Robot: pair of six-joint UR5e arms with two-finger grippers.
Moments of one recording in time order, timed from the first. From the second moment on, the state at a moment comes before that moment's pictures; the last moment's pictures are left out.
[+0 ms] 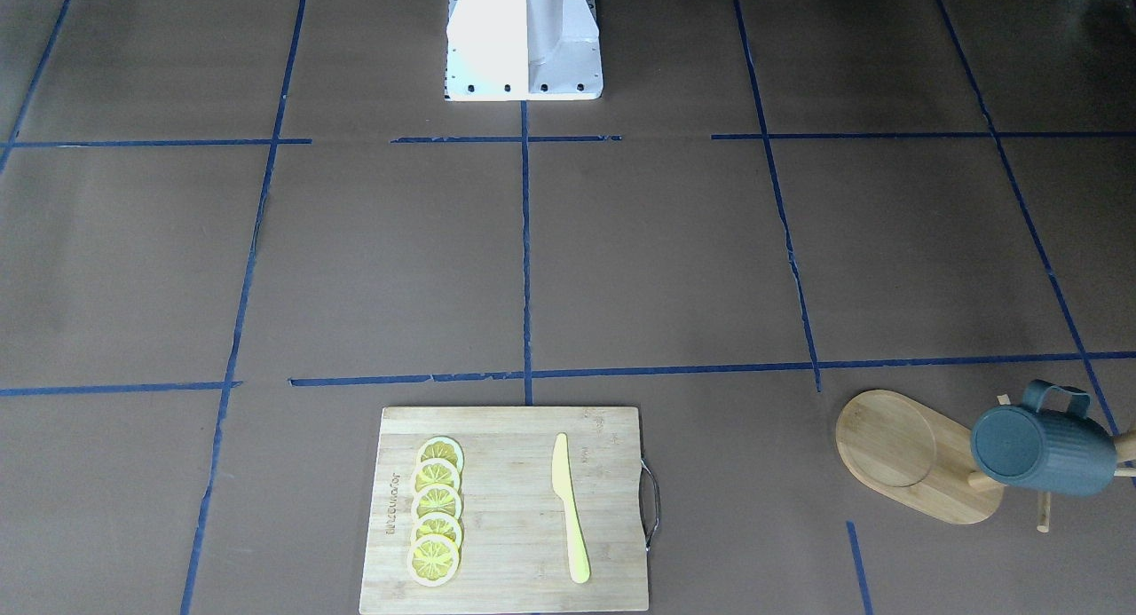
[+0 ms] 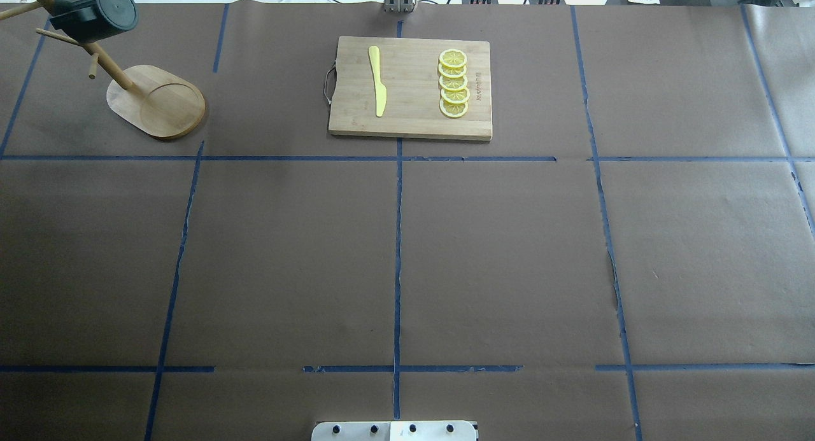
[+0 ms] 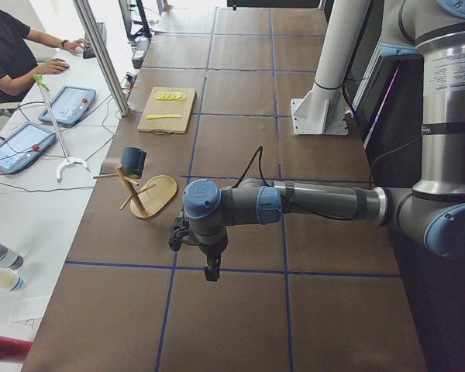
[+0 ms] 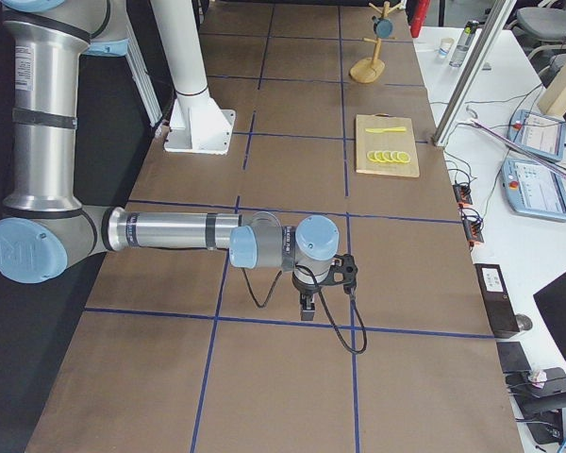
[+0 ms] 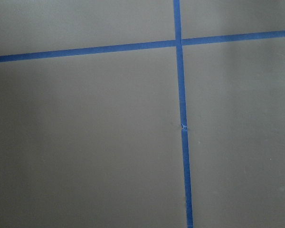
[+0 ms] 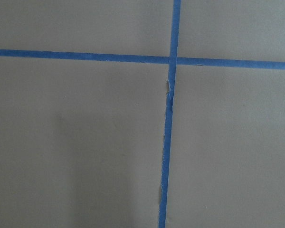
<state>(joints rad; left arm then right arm) -1.58 -1.48 -1.73 -1.42 -2.31 0.14 1.51 -1.68 1.70 -1.55 2.37 0.02</state>
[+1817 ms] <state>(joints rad) -1.58 -1.49 -1.71 -1.43 -2.34 0.11 1.51 -1.70 1.69 -1.55 2.36 0.01</state>
